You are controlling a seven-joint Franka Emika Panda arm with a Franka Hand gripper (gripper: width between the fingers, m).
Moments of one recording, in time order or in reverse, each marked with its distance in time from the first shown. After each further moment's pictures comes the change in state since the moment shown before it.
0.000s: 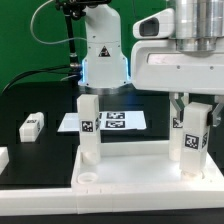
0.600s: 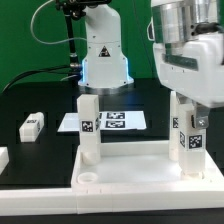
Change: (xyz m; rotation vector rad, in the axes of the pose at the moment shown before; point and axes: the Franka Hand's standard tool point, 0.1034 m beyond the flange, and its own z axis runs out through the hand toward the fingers) arm 0.000 0.005 0.002 0.069 -0.081 0.844
